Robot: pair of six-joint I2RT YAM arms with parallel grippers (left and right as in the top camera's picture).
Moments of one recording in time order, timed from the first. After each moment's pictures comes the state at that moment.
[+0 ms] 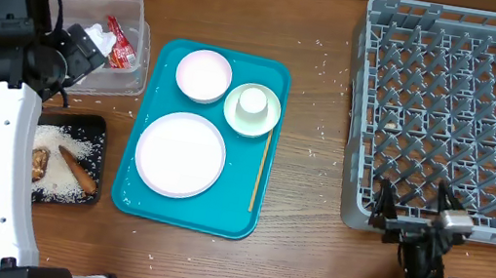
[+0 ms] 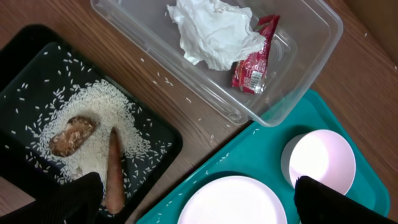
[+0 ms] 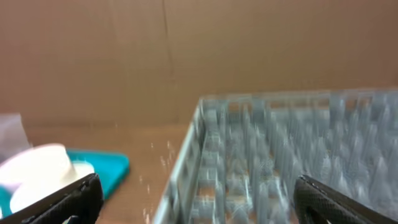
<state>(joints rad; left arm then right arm) 0.22 1.51 1.59 -1.14 -0.12 -0.60 -0.05 0.01 0.02 0.12 -0.20 0.11</state>
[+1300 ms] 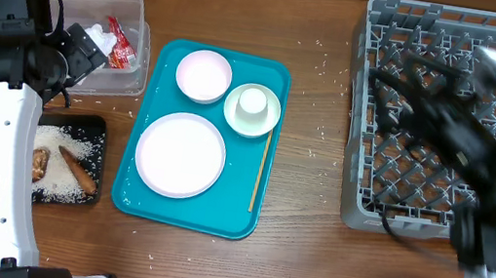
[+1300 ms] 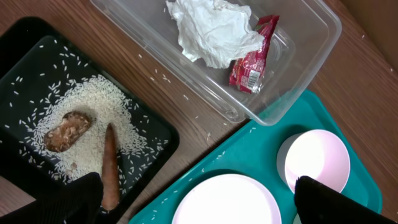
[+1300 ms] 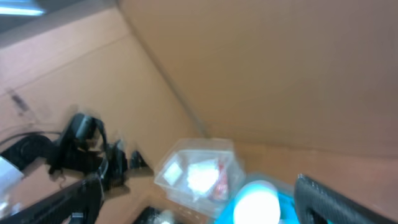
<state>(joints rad) 0.22 1.51 1.59 -1.15 -0.11 -0.63 0.09 1.09 1.10 -0.02 -0.76 0.55</state>
